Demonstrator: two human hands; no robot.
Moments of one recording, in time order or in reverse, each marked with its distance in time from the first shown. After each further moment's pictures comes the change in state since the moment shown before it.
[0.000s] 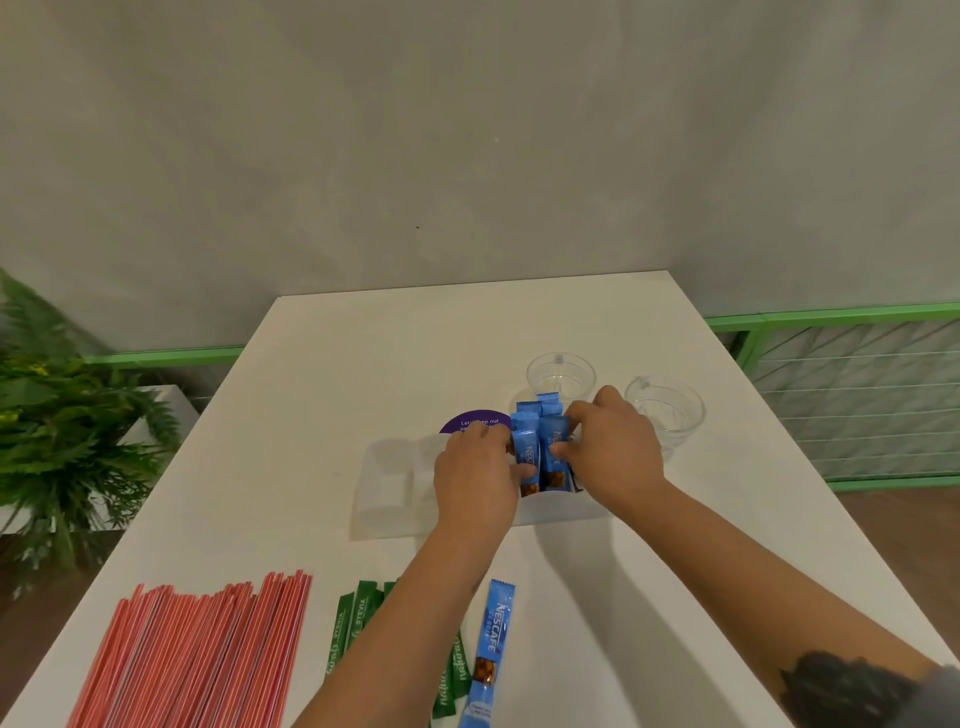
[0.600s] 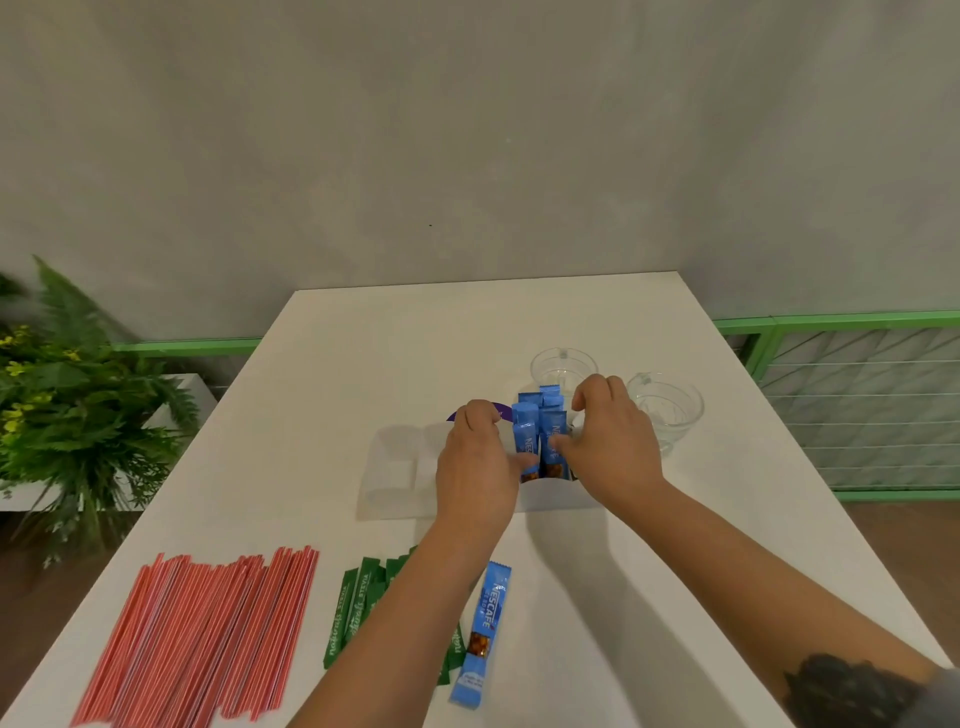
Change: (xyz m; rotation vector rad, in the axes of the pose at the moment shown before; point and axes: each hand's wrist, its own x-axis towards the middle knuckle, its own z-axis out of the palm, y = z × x) left_hand -0.023 0.009 -0.009 -0.311 0.148 -0.052; right_hand -0.014 0.000 -0.004 0.181 0.121 -0.056
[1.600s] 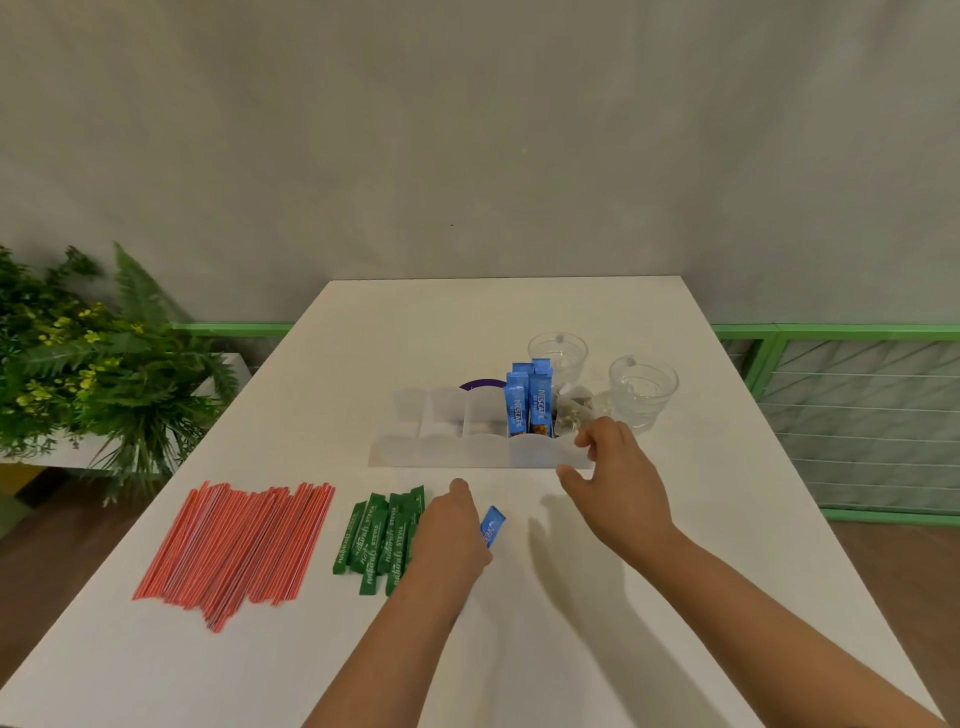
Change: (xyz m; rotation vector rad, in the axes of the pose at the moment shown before) left_hand -0.099 -0.015 -0.009 0.385 -0.397 -0.279; right_hand -0.094 0.022 -0.026 0.167 -0.062 -0.023
